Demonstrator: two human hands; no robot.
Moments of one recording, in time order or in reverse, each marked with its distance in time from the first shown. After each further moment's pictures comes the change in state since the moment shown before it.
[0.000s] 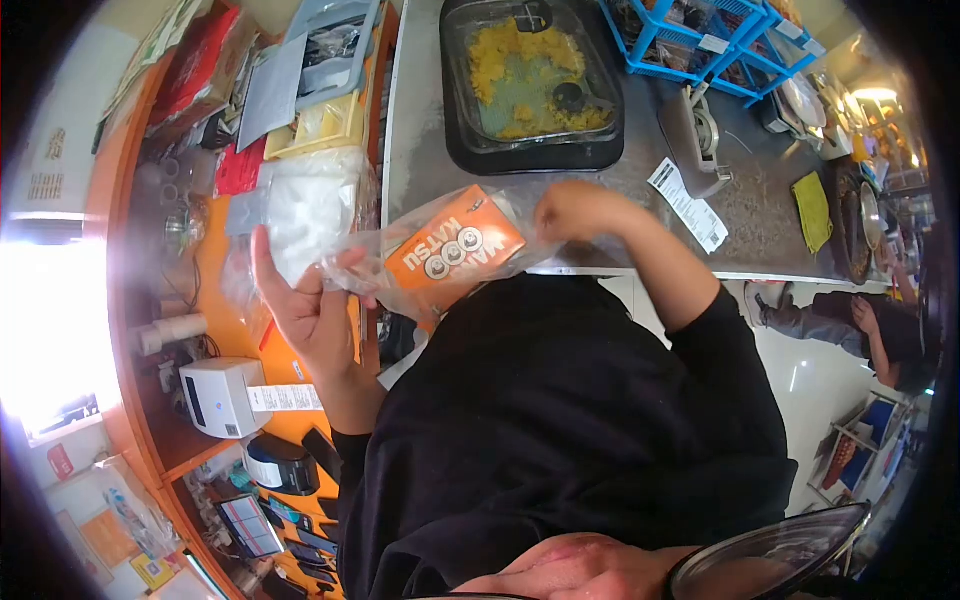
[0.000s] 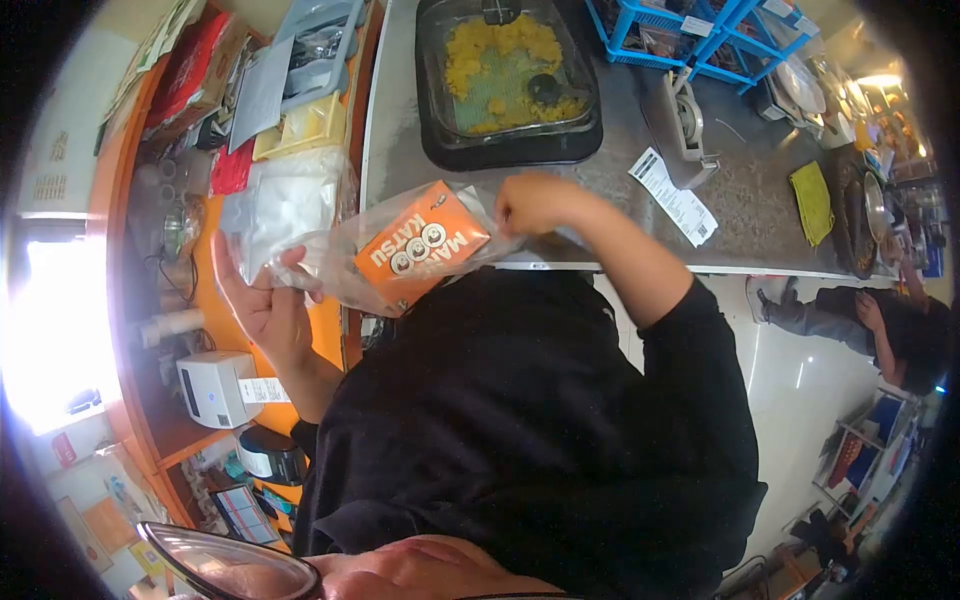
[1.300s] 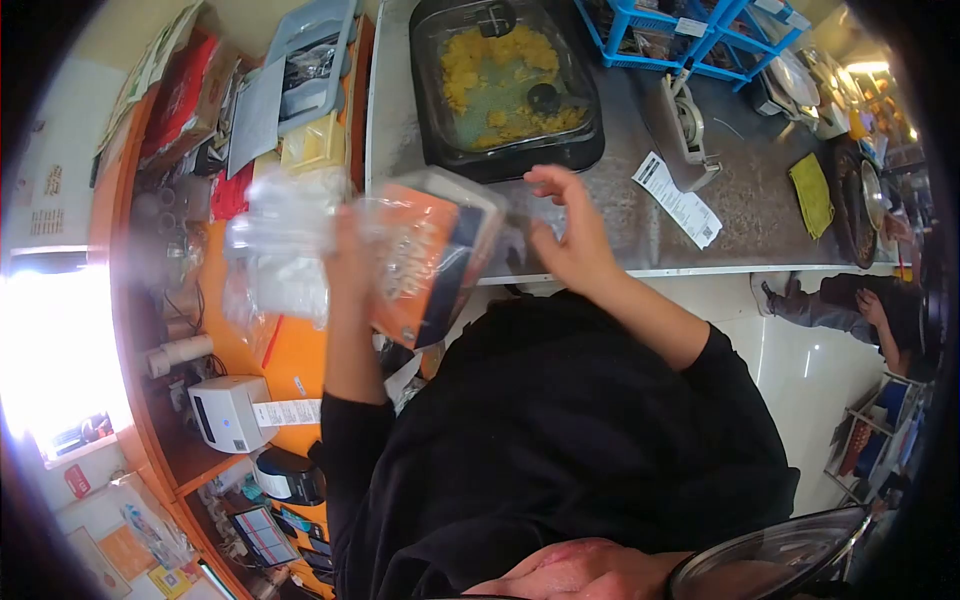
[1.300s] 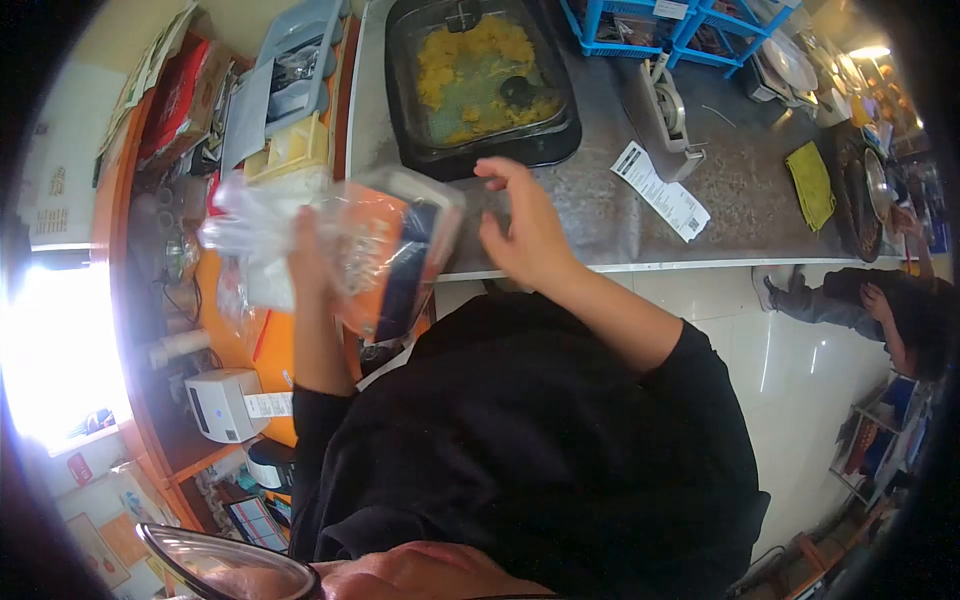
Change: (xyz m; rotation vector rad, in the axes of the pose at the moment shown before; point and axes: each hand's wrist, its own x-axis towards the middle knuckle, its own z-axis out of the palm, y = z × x) left_hand 0.051 -0.098 0.026 0.332 0.216 -0.720; right_hand -0.032 -0.015 0.057 0.418 1.191 -0.378
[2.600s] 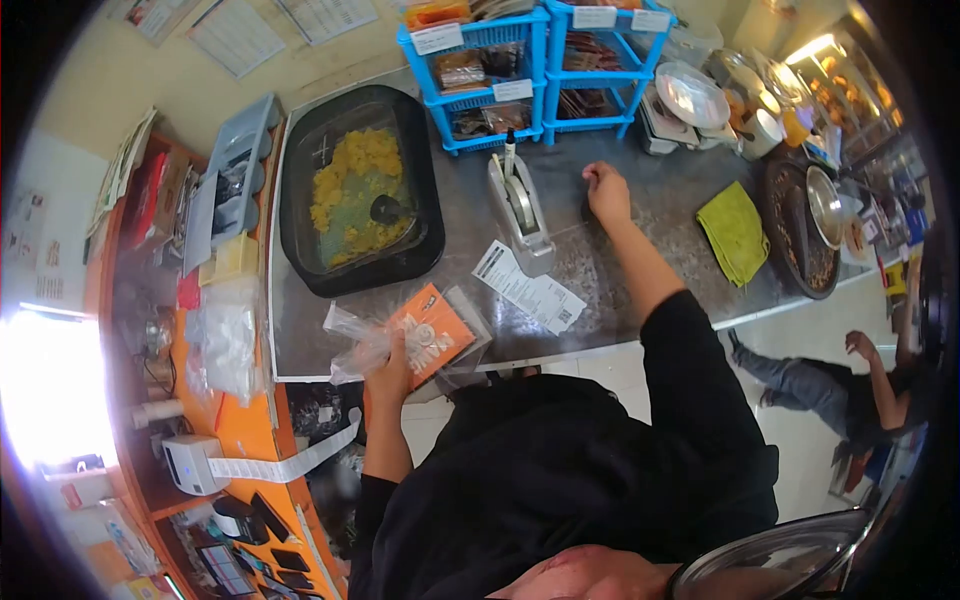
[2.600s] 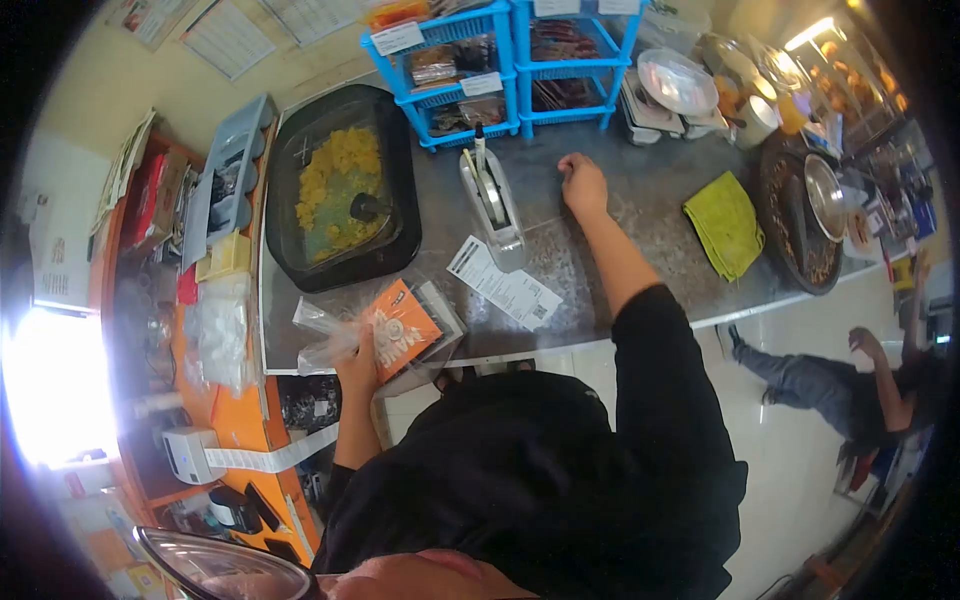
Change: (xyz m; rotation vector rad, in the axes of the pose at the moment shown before) left_hand -0.117 -0.106 0.256 0.139 0.082 0.518; right_hand 0.046 0.326 -0.351 -0.635 0.333 0.340
